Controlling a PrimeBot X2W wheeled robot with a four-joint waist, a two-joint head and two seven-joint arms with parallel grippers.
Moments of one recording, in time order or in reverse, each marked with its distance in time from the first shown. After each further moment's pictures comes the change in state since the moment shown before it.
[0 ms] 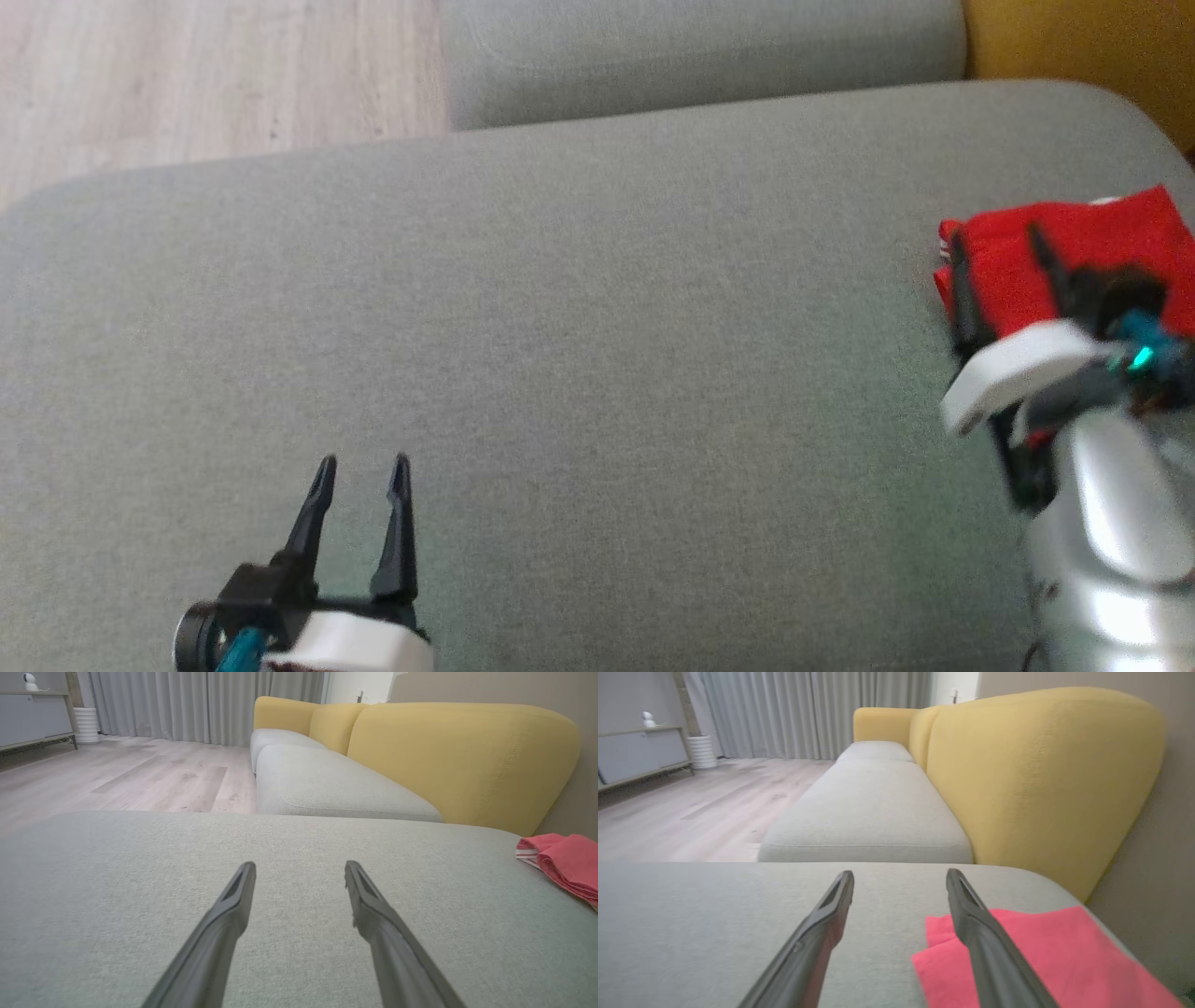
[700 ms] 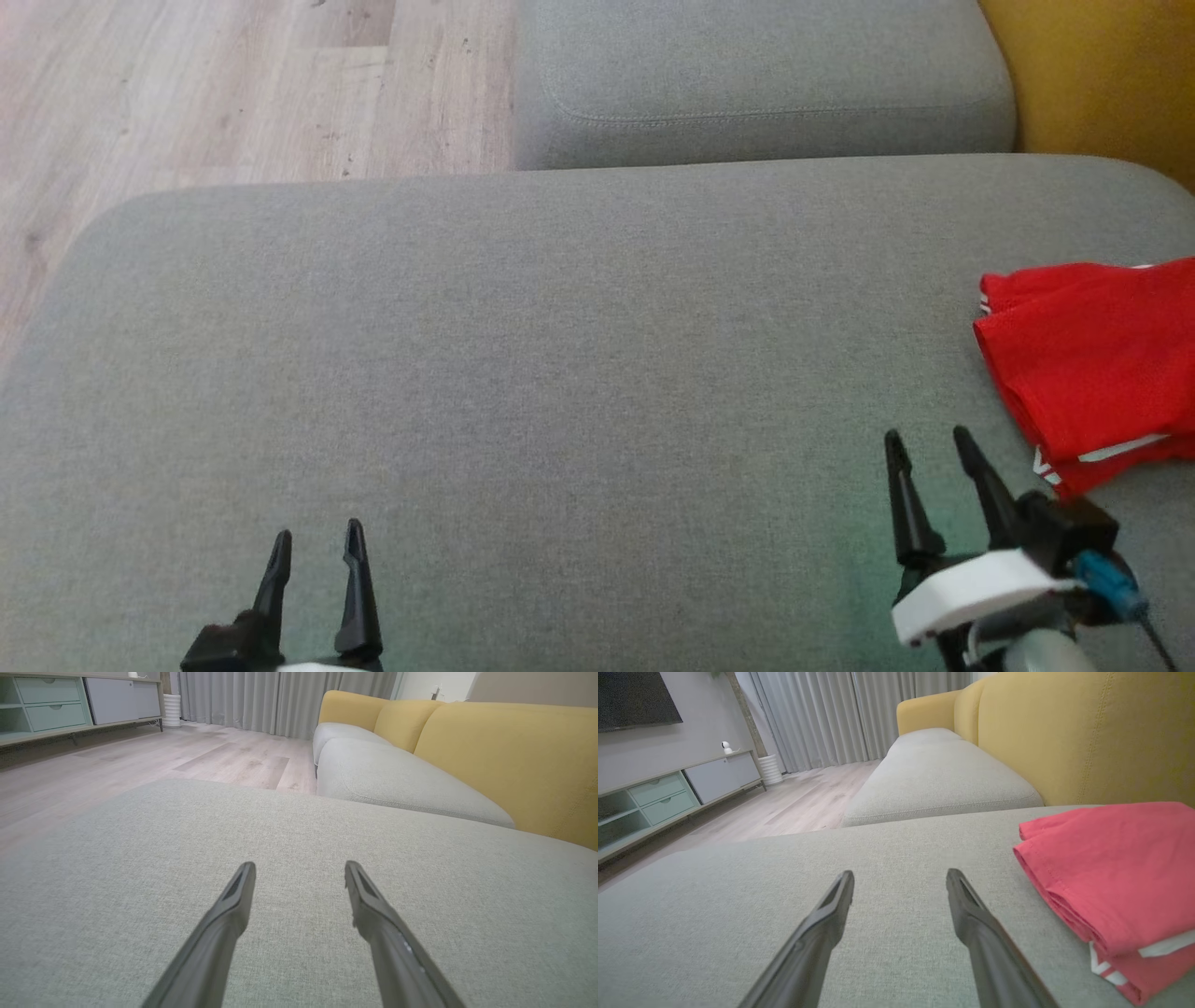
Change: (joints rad) left arm 0.112 -0.001 0.056 0.038 -0.054 0.059 -0.008; right arm 0.449 0.085 0.109 -0.214 0.168 0.000 -0.130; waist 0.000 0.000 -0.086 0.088
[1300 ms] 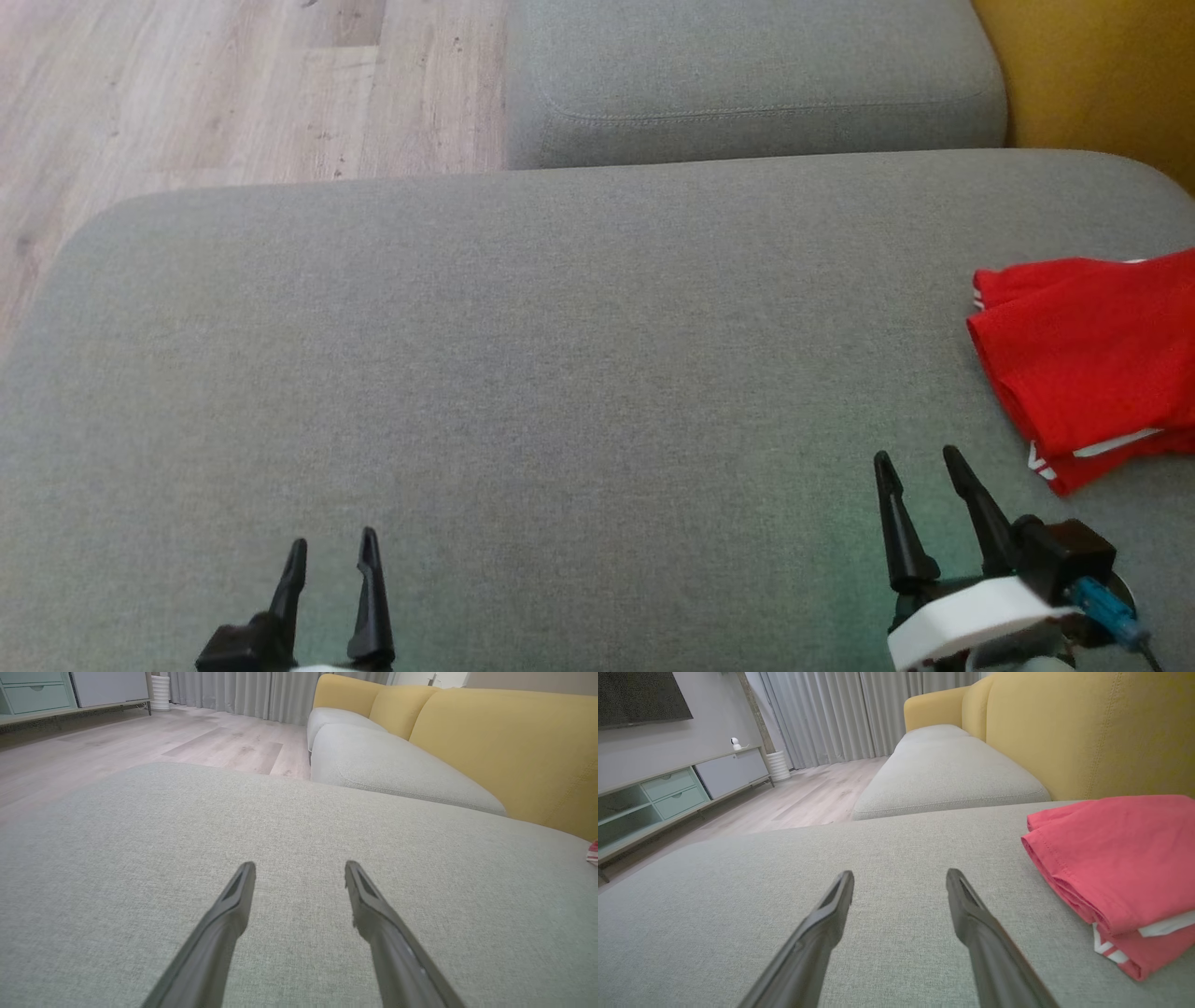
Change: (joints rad) left arm 0.001 -0.003 -0.021 0.010 -0.022 0.002 0.022; right arm 0.093 0.001 0.035 -0.108 -0.001 0.000 0.017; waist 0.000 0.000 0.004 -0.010
